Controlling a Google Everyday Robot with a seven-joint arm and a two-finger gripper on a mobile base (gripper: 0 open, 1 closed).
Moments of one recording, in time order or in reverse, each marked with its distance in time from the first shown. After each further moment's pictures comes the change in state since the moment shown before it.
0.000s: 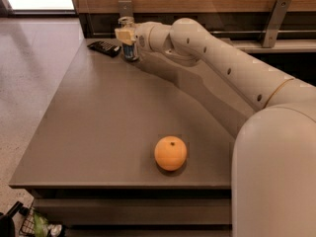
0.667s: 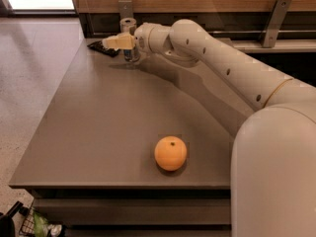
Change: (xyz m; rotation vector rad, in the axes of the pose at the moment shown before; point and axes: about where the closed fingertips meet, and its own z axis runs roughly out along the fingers) arm 0.000 0.001 0.001 -0.001 0.000 0.000
